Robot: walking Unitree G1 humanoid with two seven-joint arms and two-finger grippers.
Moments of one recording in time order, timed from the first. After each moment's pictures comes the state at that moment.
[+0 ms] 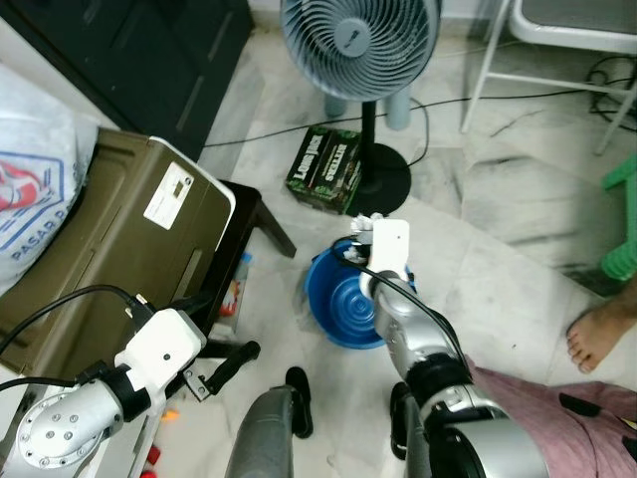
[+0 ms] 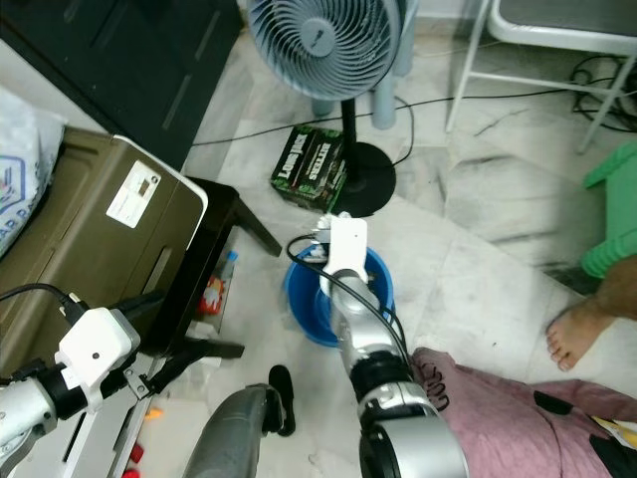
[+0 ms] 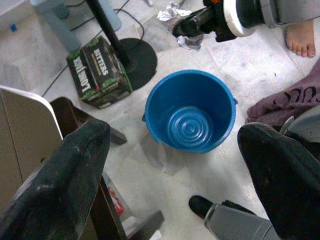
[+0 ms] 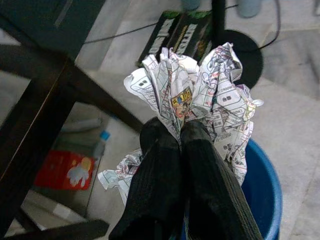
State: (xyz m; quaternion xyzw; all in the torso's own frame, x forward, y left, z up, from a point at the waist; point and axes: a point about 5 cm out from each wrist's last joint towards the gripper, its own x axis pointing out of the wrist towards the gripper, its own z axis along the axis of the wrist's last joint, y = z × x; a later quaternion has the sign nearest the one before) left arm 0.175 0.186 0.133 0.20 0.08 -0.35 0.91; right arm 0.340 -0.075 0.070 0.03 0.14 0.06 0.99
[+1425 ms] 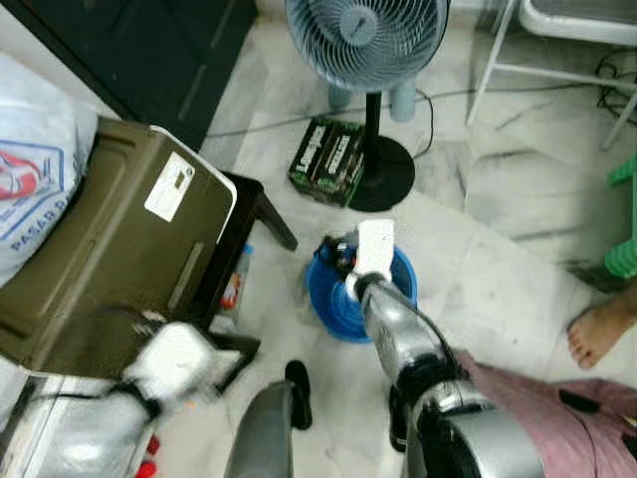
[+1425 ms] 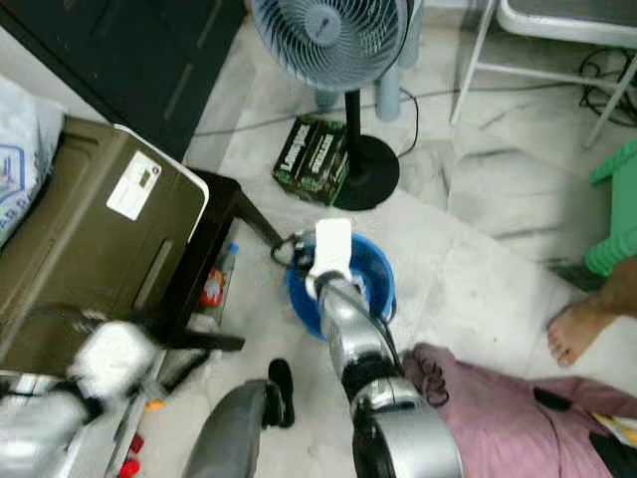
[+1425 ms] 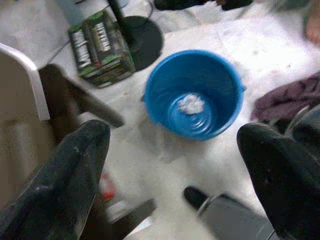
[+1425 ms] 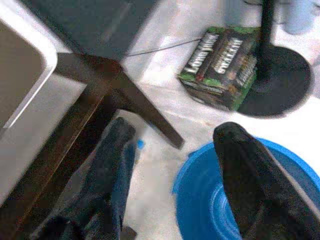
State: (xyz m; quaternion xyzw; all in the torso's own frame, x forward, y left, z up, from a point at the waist) left arm 0.183 0.173 0.079 0.19 0.10 -0.31 0.93; right arm 0.328 -0.057 0.066 0.05 0.09 0.15 0.98
